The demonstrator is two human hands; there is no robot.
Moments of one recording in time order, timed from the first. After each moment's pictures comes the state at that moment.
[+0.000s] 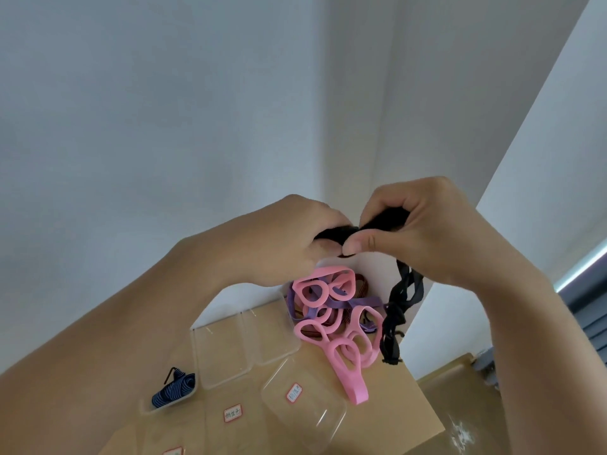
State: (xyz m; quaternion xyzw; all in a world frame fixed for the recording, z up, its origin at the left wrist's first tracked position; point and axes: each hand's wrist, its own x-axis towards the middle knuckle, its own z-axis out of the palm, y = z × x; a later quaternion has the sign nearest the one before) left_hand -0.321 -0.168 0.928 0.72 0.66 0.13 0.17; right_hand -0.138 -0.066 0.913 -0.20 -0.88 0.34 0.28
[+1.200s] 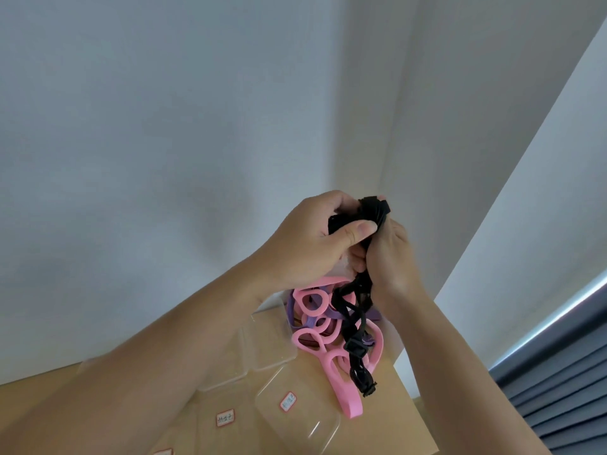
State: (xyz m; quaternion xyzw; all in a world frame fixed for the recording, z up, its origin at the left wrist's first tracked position) left_hand -0.306 -0.152 0.894 0.60 0.59 0.47 0.24; right_hand -0.198 -0.075 0.853 -0.28 -0.58 0.66 0.40
